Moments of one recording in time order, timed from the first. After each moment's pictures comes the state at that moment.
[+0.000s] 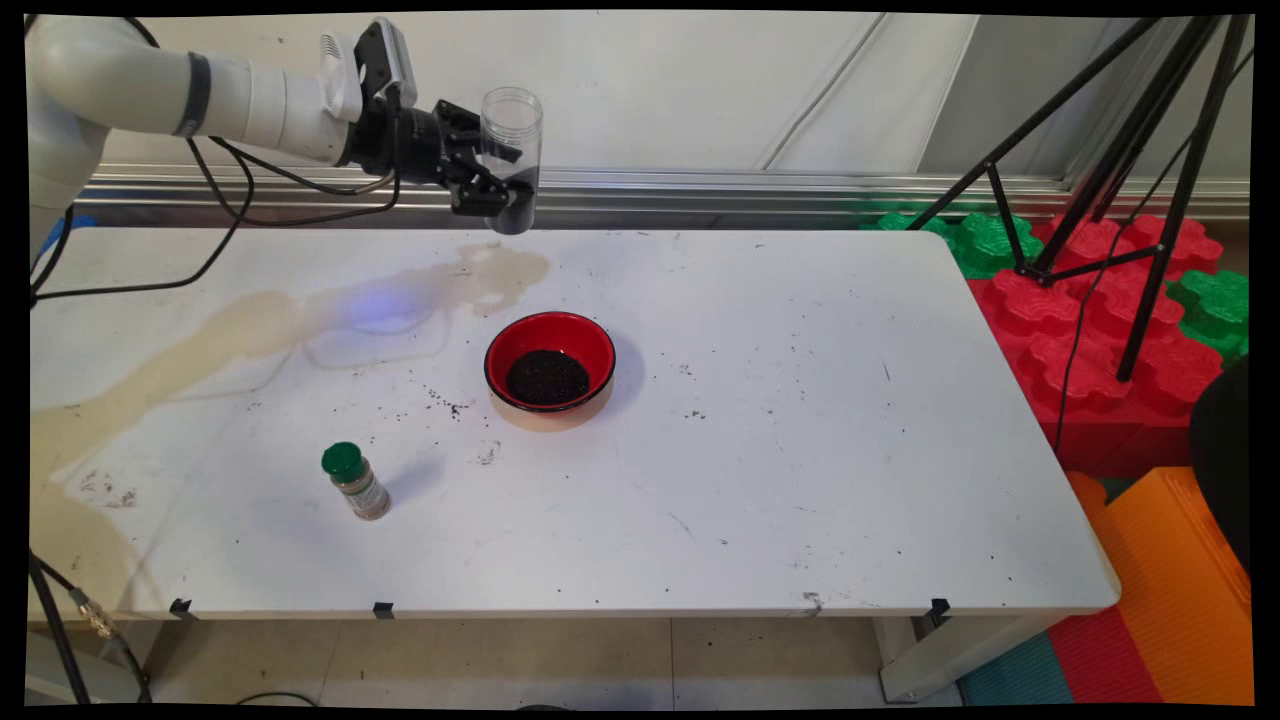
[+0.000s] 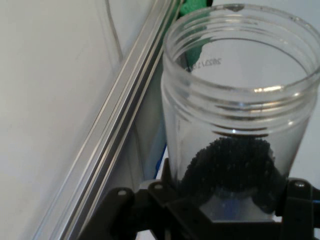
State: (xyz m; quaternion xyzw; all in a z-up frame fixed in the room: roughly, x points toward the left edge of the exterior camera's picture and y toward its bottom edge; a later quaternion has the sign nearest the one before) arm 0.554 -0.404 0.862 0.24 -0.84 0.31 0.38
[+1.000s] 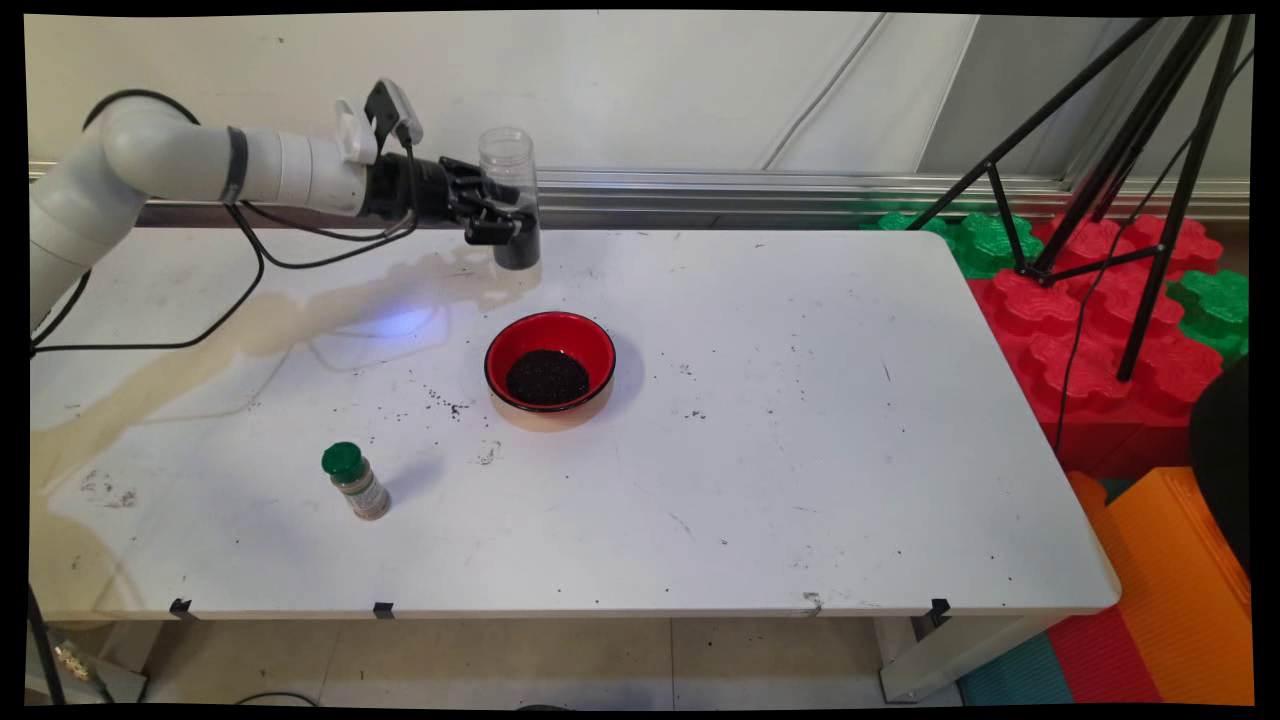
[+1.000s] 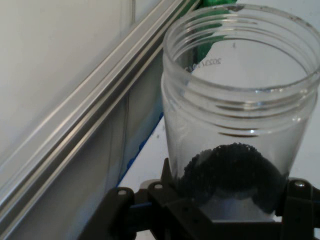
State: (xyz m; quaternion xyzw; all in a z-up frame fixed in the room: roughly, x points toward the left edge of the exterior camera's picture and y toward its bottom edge) arm 0.578 -0.419 0.784 0.34 -0.79 0.27 0.43
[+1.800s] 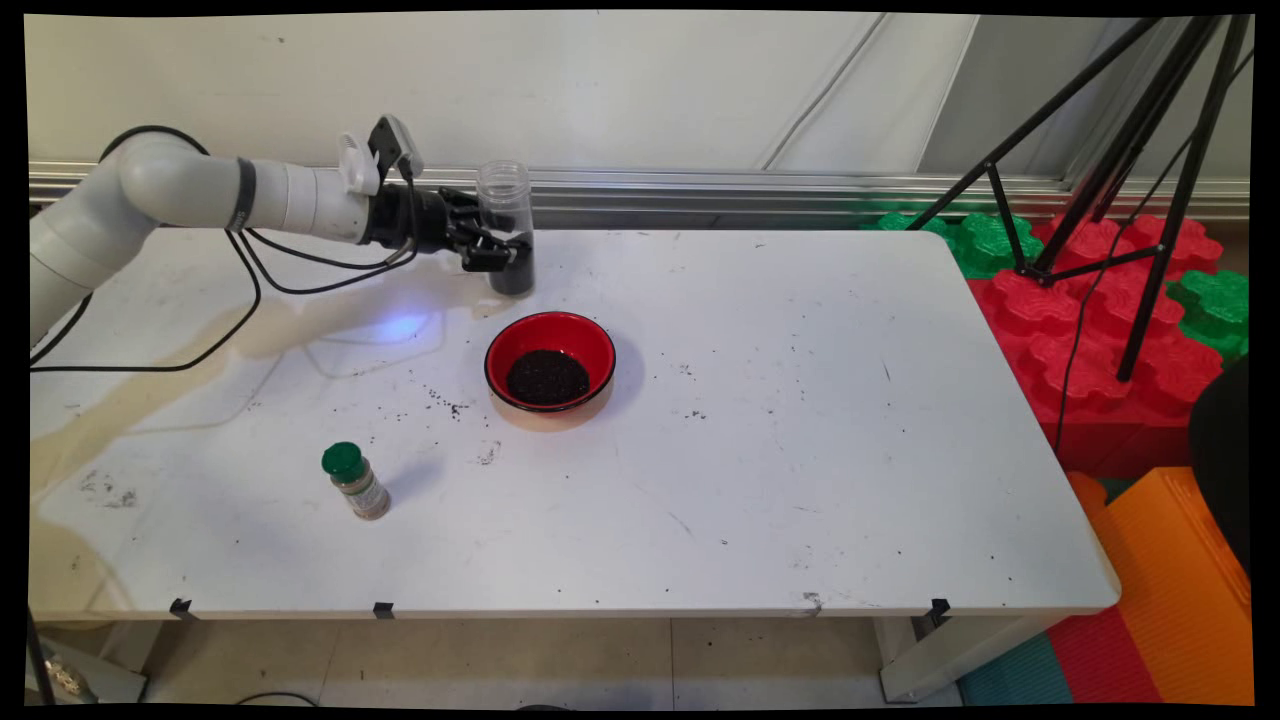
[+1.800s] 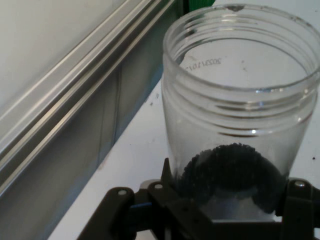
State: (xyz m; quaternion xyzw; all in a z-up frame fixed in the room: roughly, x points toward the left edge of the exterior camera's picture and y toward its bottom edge) arm 0.588 -0.416 0.749 0.34 -0.80 0.26 0.42
